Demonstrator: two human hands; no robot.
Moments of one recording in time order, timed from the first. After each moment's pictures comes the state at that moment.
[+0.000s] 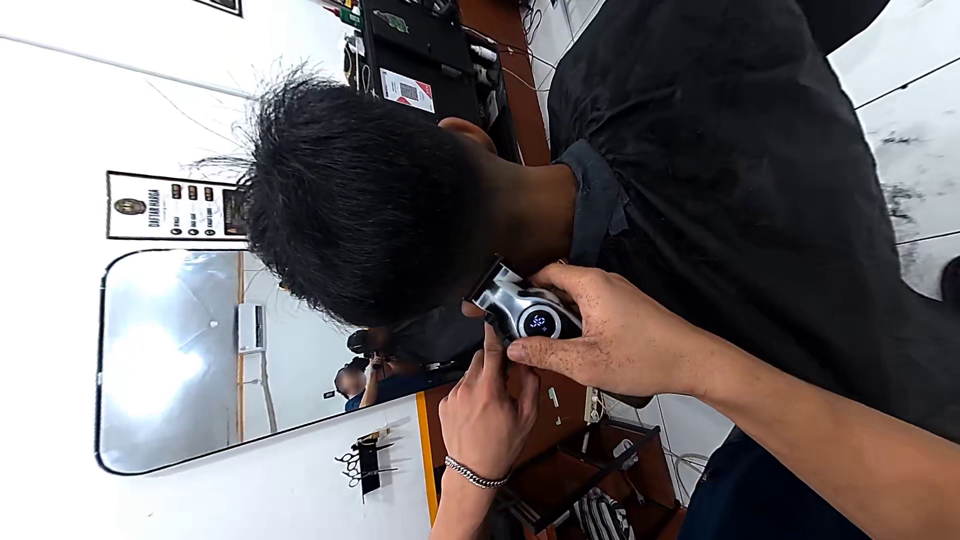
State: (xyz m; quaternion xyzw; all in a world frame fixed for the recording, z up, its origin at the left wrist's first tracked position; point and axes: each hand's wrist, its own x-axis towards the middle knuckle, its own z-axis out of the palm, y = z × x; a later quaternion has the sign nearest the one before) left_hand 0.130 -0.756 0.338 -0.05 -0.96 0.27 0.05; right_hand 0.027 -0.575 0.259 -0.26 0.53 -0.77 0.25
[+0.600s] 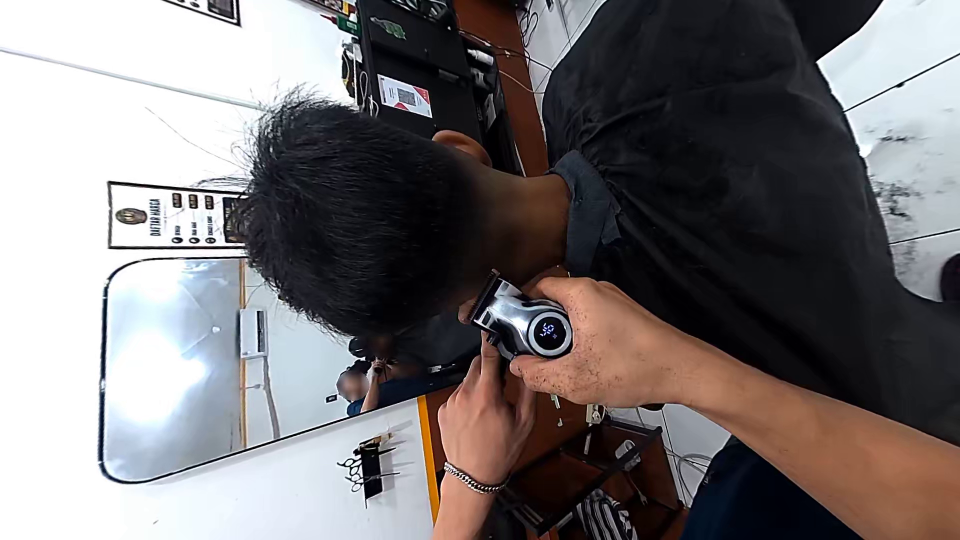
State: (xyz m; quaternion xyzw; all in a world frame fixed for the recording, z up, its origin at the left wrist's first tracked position) left_hand 0.129 -0.759 0.337 -0.05 -0.96 0.27 0.05; right_hand 0.025 -0.573 0.261 -0.25 0.55 -0.75 0.26
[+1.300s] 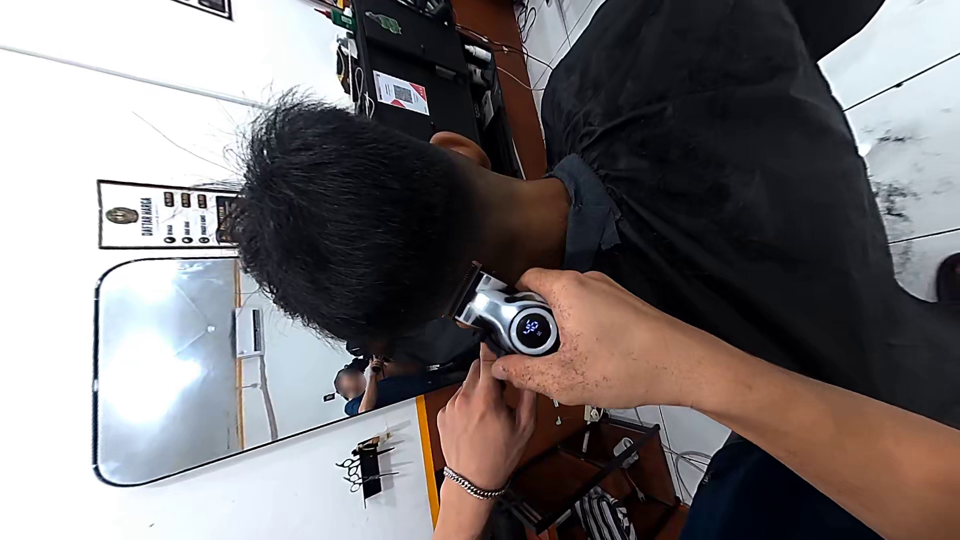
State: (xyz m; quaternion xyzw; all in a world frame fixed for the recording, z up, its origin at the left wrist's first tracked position) left_hand 0.127 -0.757 0.336 -0.05 -0.96 0.27 0.05; right_hand 0.011 -0.564 0.275 -0.28 0.58 -0.72 0.24
